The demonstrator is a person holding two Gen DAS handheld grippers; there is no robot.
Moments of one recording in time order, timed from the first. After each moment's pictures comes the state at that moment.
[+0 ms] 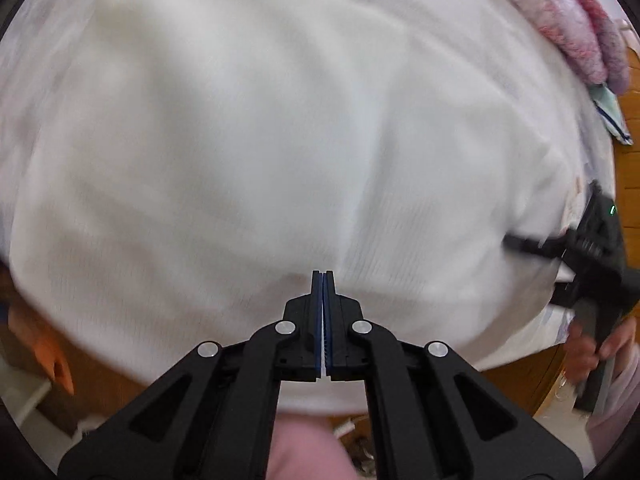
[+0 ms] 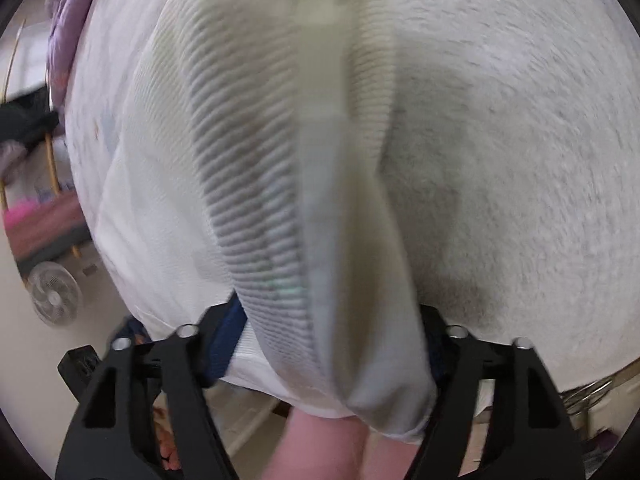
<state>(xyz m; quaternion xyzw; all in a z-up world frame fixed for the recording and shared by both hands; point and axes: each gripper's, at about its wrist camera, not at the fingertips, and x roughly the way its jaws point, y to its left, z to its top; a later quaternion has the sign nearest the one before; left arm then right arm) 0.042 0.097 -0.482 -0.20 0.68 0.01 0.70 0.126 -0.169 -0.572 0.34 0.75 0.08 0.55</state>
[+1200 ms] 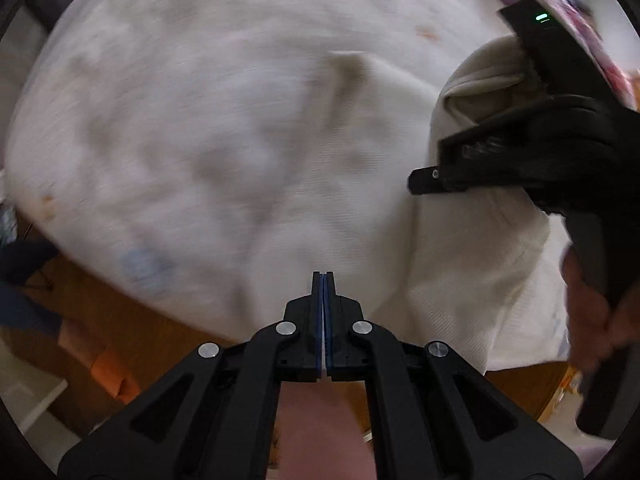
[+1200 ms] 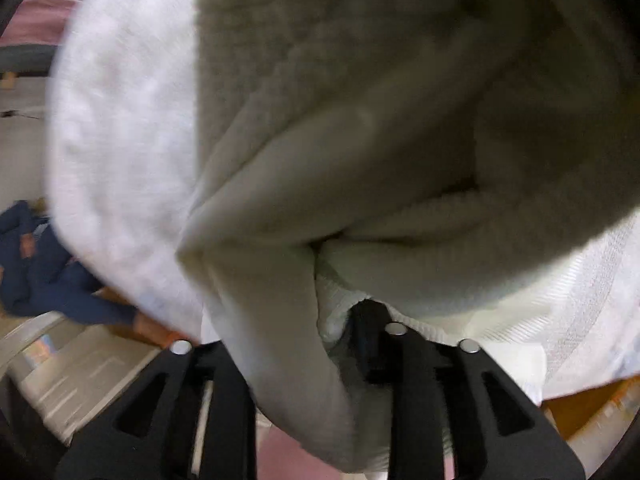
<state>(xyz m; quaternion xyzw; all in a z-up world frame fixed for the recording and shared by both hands) 0.011 0.280 -0.428 -0.23 0.67 0.08 0.70 0.180 0.242 -0.505 -0.03 0.79 0.13 0.60</state>
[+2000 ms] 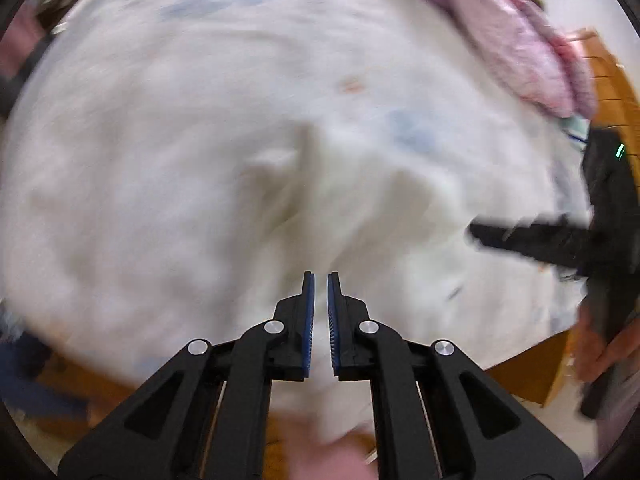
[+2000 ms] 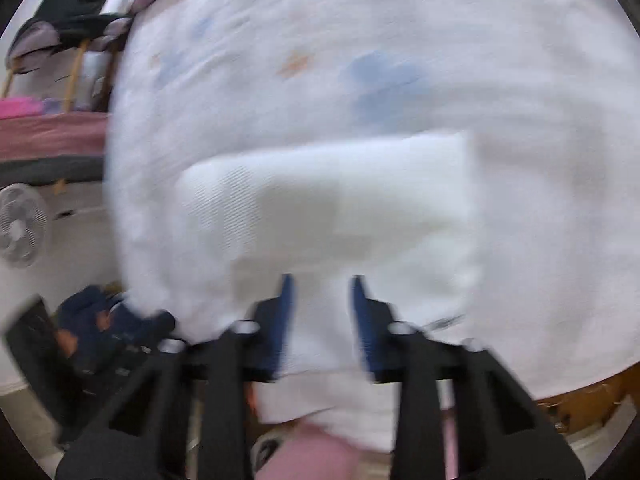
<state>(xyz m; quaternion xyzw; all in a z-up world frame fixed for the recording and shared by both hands) 0.149 0.241 -0.377 -0.18 0.63 -0.04 0.76 0.192 0.068 -0.441 0.16 0.72 0.12 0.66</state>
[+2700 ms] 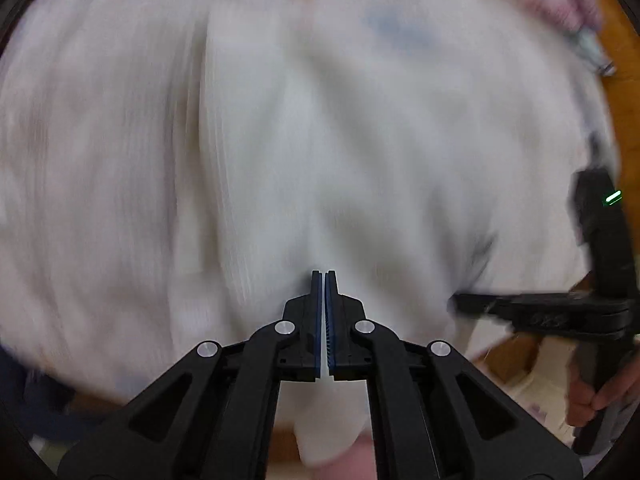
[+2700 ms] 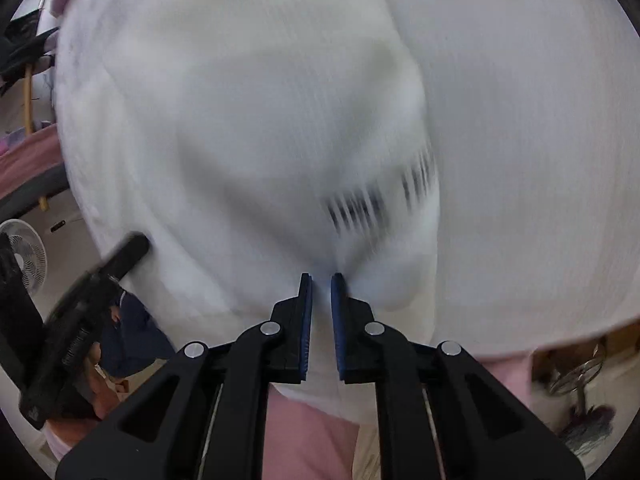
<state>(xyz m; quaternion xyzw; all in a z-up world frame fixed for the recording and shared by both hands) 0.112 0.198 -0.475 -0.07 0.73 -0.06 0.67 0.073 0.060 -0.555 0.23 0.80 0.09 0.54</state>
